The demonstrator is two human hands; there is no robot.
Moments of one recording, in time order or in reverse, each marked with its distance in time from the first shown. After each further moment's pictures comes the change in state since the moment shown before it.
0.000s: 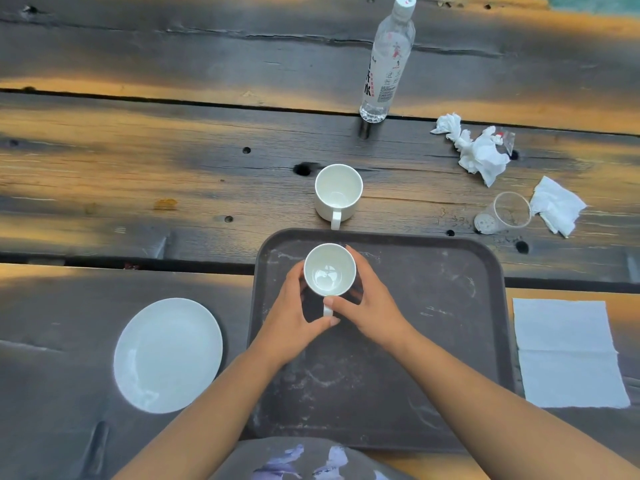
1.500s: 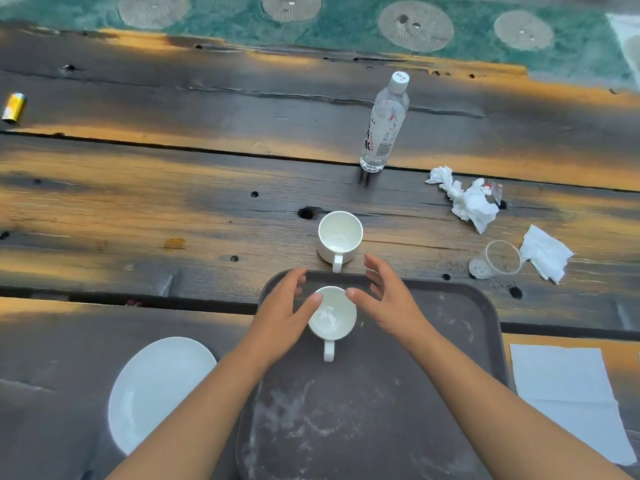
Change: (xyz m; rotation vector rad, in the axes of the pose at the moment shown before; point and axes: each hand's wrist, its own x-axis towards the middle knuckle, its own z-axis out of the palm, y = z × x) left_hand 0.040 0.030 -0.044 0.082 0.069 0.025; right_hand 0.038 -0.035 -0.044 -0.039 0.076 -0.043
